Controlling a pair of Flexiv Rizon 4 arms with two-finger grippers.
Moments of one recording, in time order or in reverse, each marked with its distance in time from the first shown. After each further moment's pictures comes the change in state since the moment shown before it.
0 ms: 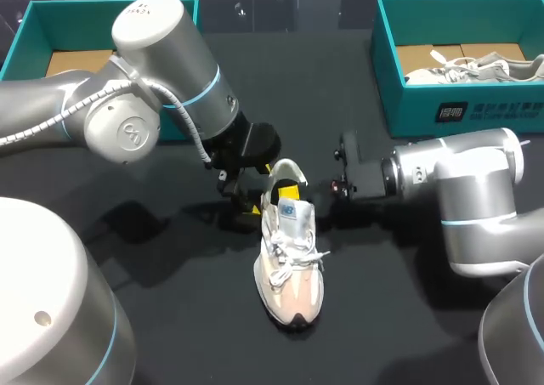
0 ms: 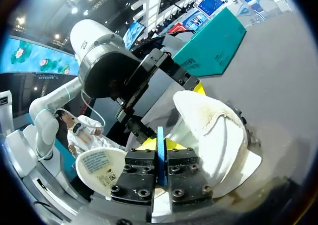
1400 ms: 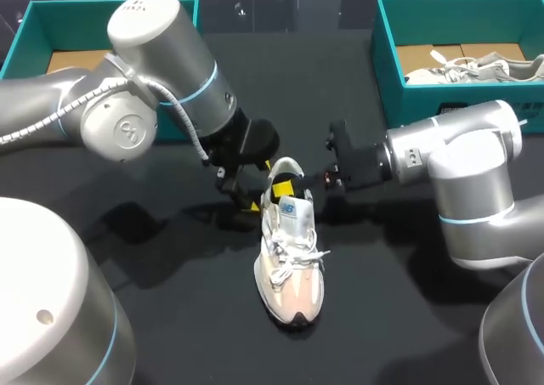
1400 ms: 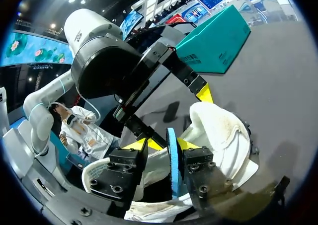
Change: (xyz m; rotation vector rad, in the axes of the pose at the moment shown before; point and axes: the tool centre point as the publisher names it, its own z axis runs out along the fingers) left arm -0.003 -0.002 -0.010 0.005 -0.019 0.020; right arm 0.012 0.015 0.001 0.093 -0.076 -0.060
